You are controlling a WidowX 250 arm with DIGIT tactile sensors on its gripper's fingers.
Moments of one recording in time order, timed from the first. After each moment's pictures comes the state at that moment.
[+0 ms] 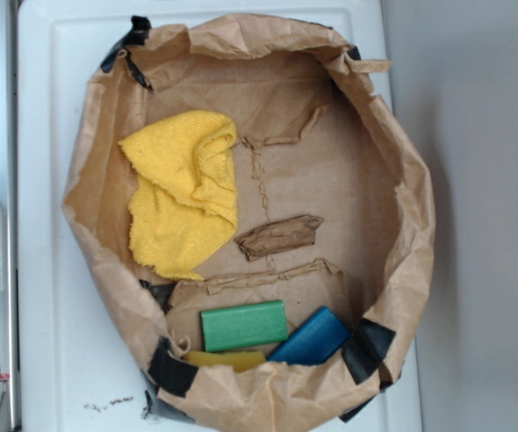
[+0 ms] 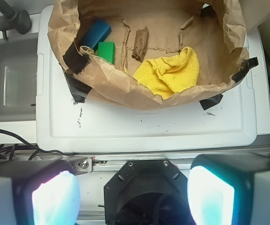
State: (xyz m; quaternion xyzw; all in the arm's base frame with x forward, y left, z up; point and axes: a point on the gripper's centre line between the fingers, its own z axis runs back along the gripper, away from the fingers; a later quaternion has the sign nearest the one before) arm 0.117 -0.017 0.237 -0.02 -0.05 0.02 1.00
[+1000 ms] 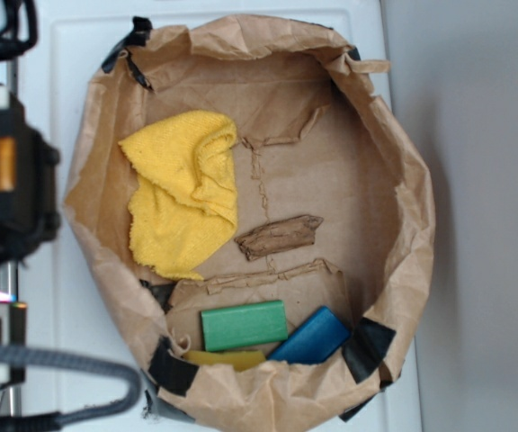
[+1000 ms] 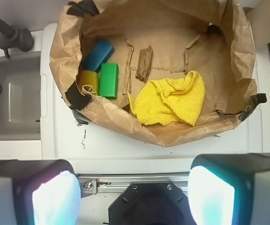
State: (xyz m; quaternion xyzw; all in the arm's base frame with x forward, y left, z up) arm 0.161 -0.014 0.239 -0.03 -0.04 0.02 1.00
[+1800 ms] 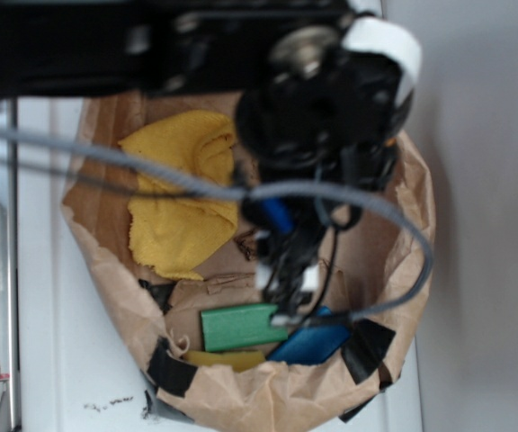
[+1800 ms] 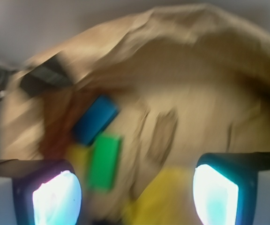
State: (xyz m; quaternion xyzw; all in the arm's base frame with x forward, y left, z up) arm 0.291 0.021 0.130 -0.11 -0.07 -0.03 0.99
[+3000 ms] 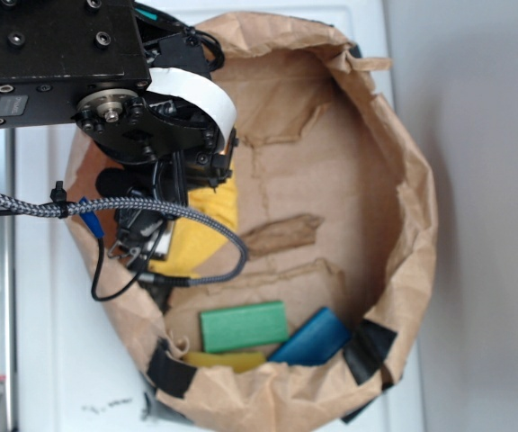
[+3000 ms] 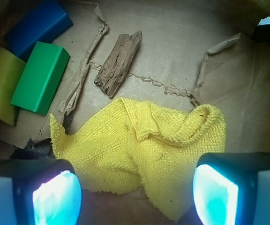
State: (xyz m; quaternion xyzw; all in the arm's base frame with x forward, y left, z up) arm 0.218 0.039 0.101 -0.01 -0.05 -0.11 0.99
